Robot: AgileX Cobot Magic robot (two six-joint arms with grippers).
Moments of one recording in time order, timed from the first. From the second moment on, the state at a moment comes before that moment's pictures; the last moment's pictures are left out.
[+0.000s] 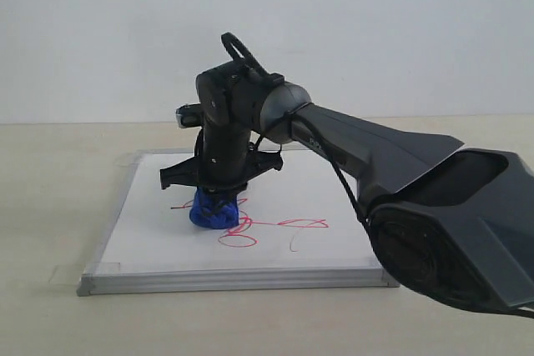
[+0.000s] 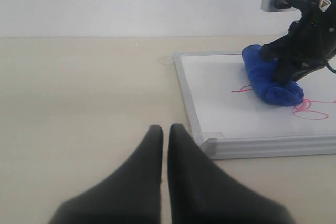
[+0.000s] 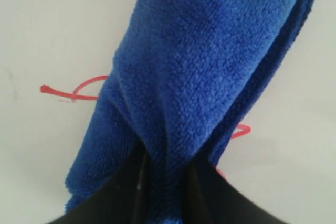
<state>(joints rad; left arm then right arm) 0.09 0.00 0.00 -0.05 0.32 0.04 0.68 2.64 -2.47 -0.05 1.15 0.37</state>
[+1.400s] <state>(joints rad) 0.09 0.00 0.00 -0.05 0.32 0.04 0.73 2.67 -2.46 0.17 0.66 0.40</state>
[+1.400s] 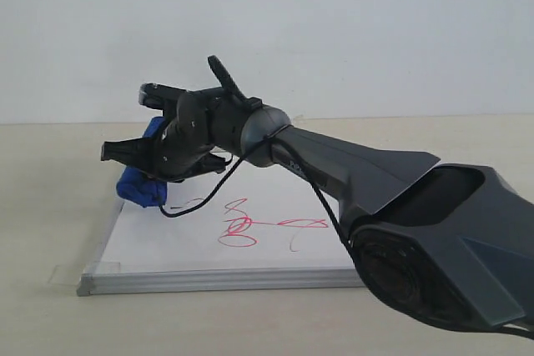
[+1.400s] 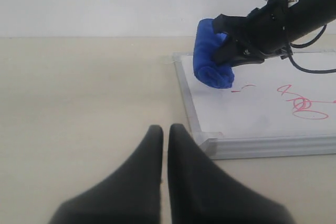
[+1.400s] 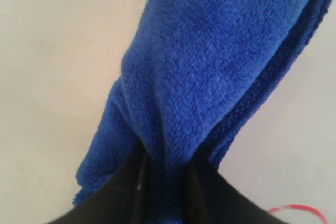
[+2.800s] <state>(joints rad) 0.09 0.00 0.00 -0.05 0.32 0.04 0.77 2.69 -2.47 -0.12 0.84 0.38</state>
